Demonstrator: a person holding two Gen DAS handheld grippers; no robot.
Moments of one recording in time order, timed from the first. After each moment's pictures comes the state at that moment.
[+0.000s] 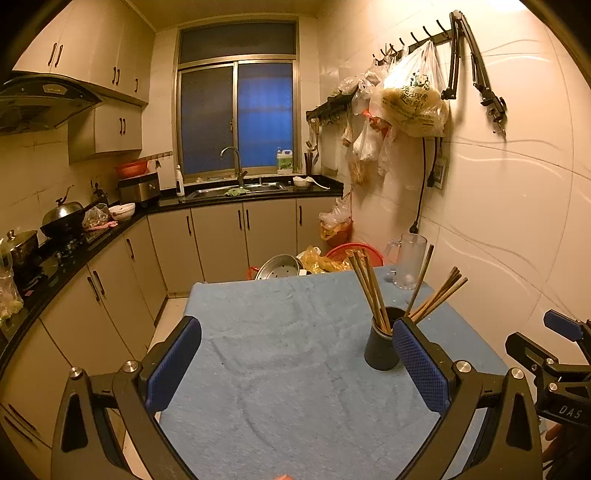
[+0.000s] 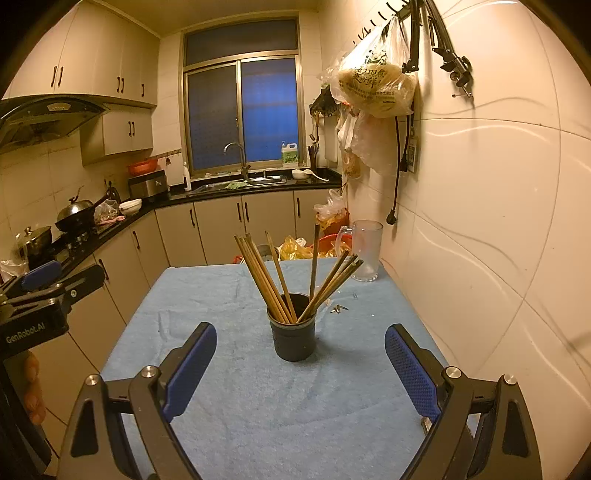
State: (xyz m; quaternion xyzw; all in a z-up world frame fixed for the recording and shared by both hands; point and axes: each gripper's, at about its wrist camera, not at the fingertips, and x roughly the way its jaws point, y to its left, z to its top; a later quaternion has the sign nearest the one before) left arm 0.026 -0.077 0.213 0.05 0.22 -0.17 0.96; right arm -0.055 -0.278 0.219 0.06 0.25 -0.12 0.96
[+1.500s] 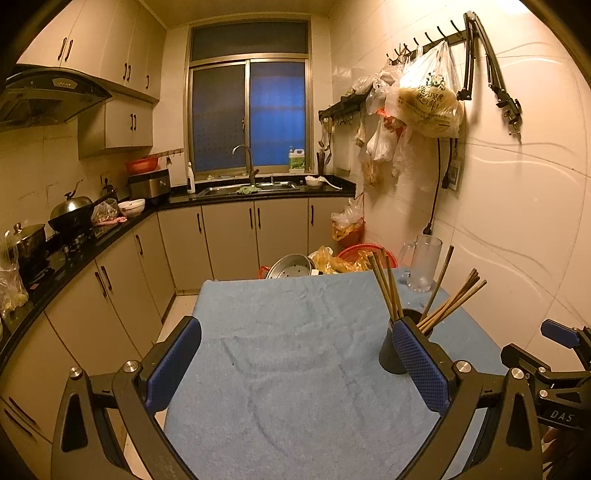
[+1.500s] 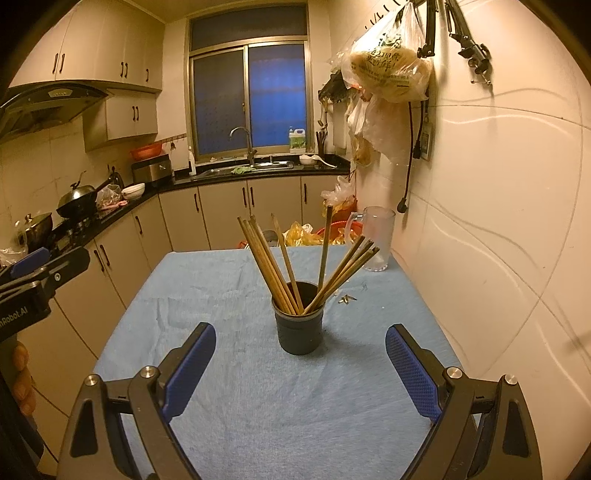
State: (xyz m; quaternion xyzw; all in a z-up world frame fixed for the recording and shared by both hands) left arm 0.042 -0.073 0.204 0.04 0.23 -0.15 0.96; right arm -0.026 -0.280 0.201 0.05 0.28 -0.11 0.95
